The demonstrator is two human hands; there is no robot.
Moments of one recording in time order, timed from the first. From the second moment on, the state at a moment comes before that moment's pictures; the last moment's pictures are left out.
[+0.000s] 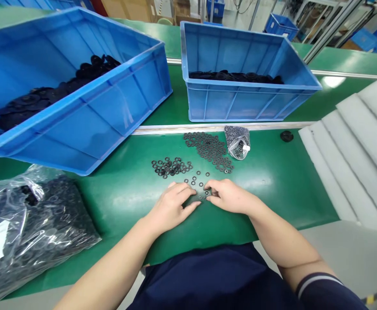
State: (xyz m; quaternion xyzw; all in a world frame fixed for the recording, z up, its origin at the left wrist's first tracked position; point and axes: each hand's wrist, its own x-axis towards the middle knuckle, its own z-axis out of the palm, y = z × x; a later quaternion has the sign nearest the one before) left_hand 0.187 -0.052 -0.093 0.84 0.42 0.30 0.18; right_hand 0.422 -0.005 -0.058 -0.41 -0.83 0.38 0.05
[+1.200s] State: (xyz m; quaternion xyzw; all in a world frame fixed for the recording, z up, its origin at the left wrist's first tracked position) left_hand 0.192 -0.052 -0.103 0.84 0.46 0.24 0.15; right_hand 0.423 0.000 -0.048 -0.43 -0.87 0.25 -0.07
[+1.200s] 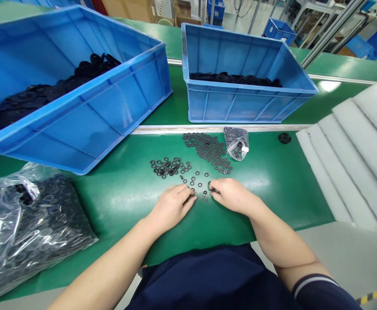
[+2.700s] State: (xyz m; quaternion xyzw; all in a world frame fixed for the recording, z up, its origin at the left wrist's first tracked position) left_hand 0.190 -0.042 -0.109 0.81 0.48 0.29 0.19; right_hand 0.413 -0.003 -0.042 -0.48 -0.85 0.15 -0.13
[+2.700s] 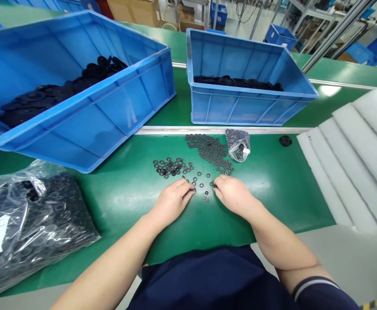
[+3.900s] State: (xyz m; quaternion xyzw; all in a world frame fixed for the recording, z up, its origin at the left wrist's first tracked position) left_hand 0.208 -0.058 -0.103 0.87 0.40 0.26 0.08; right_hand 0.416 -0.008 -0.056 -0.40 -0.89 0.21 -0.02
